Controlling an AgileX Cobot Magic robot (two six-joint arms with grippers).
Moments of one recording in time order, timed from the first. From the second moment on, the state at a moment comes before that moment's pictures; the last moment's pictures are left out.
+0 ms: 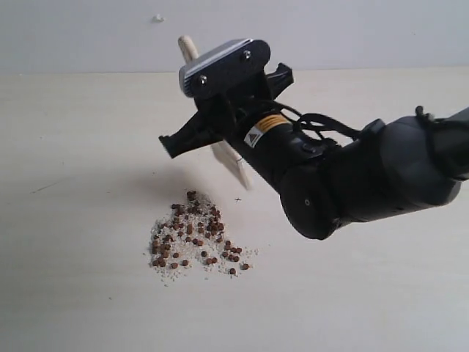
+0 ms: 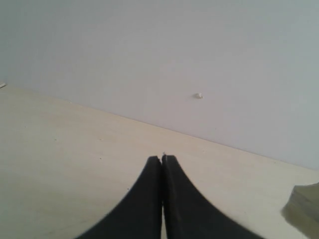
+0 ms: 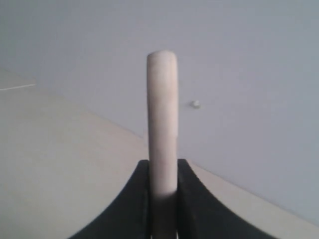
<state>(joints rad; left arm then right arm) -0.20 0.01 0.00 -0.02 0.10 -0.33 0.84 1.87 -0.83 0.38 -0.93 -0.43</state>
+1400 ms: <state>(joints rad) -0.24 0.01 0.00 -0.02 0.10 -0.33 1.28 1.91 -0.83 1.29 -1.19 -0.50</state>
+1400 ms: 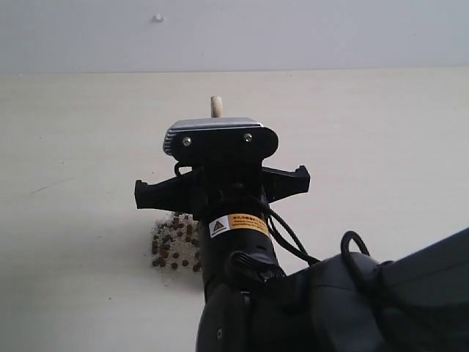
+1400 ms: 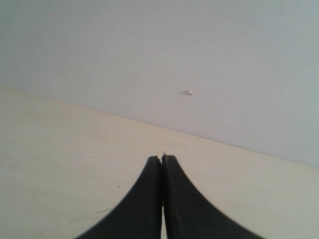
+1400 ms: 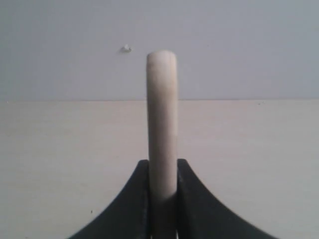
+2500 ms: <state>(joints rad) -0.26 0.01 0.00 -0.02 0.10 -0.33 0.67 1.74 -0.78 -1.19 -1.19 0.71</state>
